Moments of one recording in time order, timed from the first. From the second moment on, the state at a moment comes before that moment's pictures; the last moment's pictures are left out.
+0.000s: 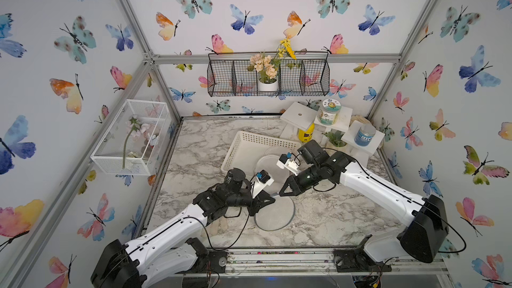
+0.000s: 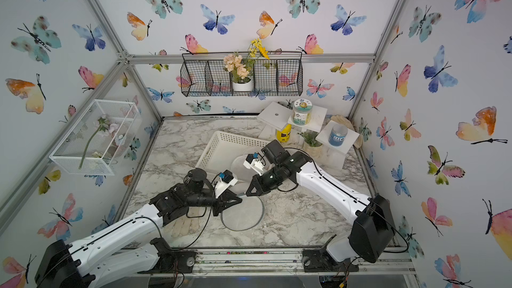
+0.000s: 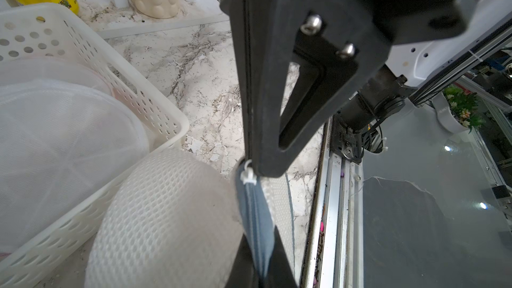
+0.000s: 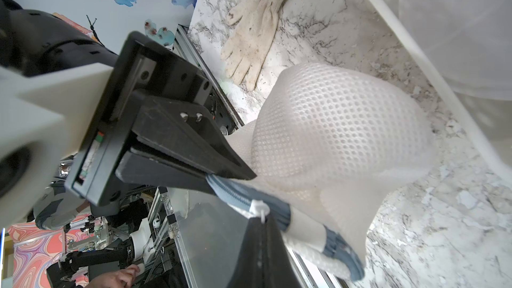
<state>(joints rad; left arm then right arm) -0.77 1.00 0.64 -0.21 0.58 0.00 0.74 1.46 1.24 -0.88 -0.70 0.26</state>
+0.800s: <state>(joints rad) -0.77 0.95 0.58 -0.15 0.64 -0.03 0.72 1.21 1.02 -0.74 -0.63 0.24</state>
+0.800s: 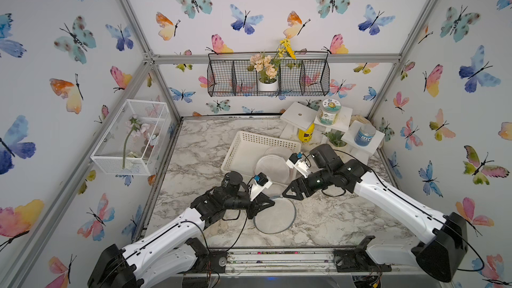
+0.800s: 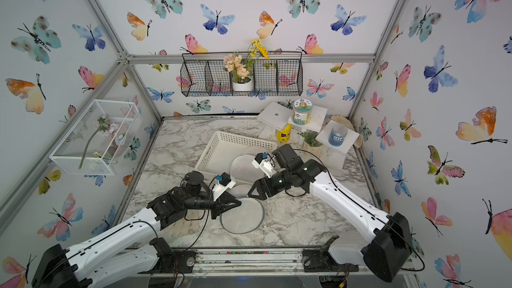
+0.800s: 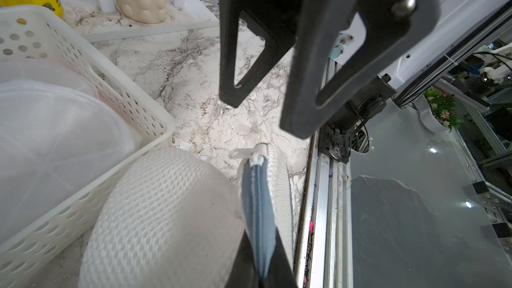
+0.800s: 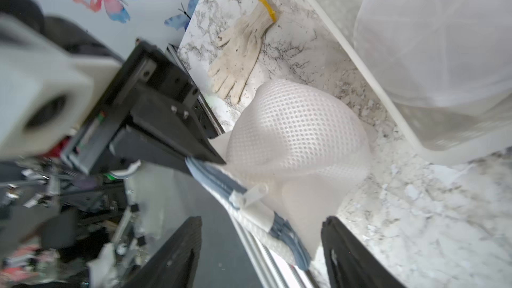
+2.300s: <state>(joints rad) -0.76 0.69 0.98 -0.29 -0.33 -0.30 0.89 1.38 0.92 0.01 -0.99 0.44</state>
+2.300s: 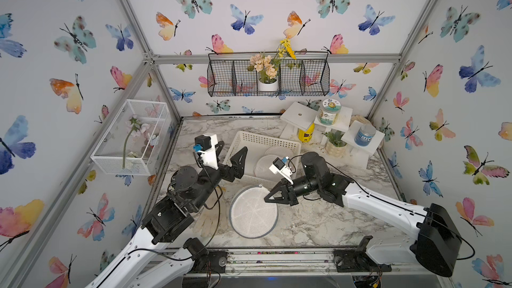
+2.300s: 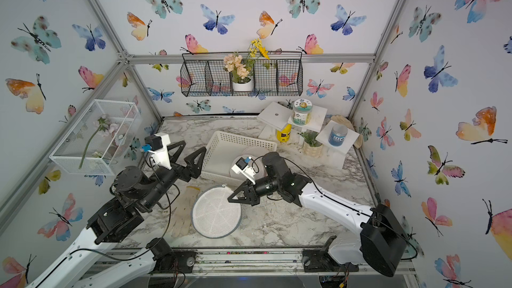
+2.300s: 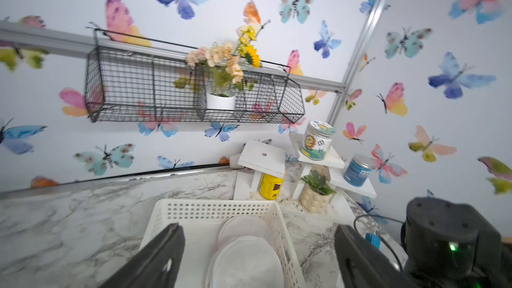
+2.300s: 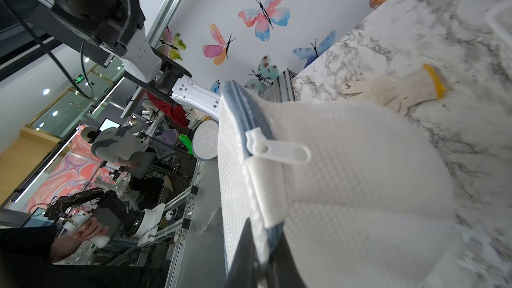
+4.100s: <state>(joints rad) -0.43 1.34 0.95 -0.31 0.16 -0.44 0.62 1.79 1.37 -0.46 -0.18 0.30</state>
